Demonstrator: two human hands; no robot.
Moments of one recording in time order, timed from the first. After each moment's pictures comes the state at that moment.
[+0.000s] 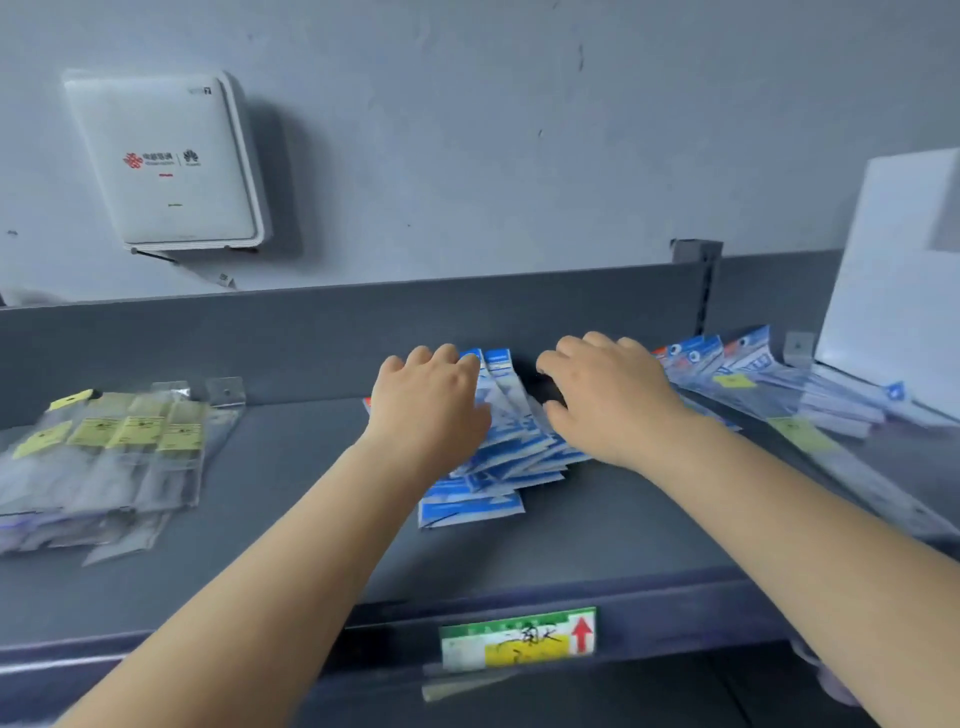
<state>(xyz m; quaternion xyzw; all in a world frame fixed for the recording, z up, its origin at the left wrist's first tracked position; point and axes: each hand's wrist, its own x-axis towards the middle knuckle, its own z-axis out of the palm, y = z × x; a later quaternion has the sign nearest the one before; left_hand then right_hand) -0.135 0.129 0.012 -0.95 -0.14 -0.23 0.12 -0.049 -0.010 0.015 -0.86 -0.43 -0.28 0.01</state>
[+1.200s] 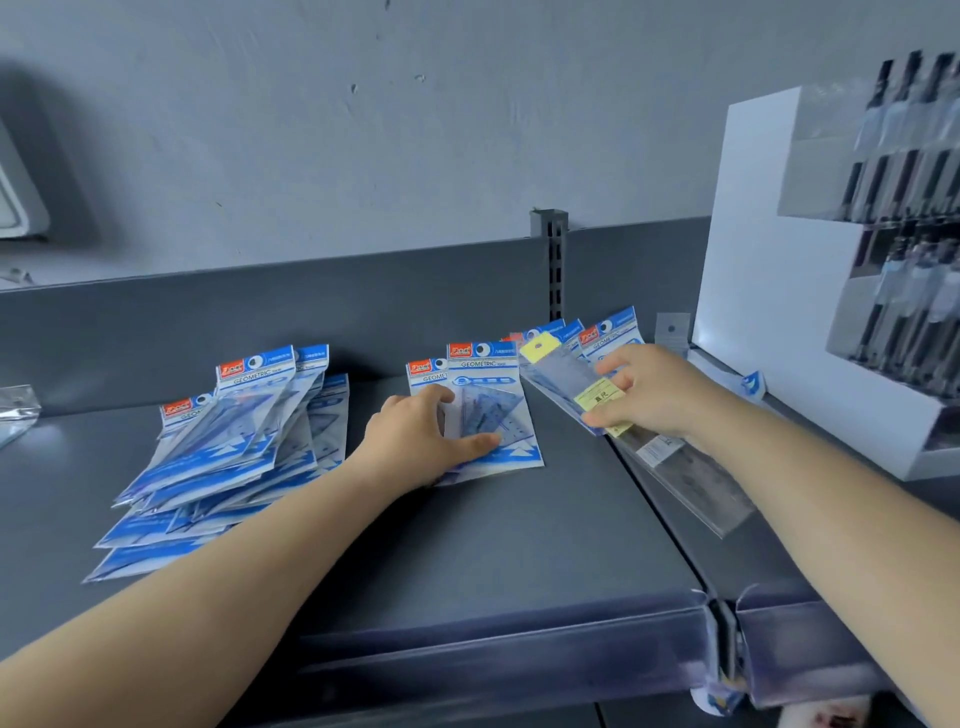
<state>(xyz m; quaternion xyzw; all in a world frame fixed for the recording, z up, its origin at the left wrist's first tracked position) 0.012 0.003 -0.042 -0.95 -0.22 -0.13 -0.19 0.125 -0.191 -0.018 -0.89 -0.25 0.06 0.37</state>
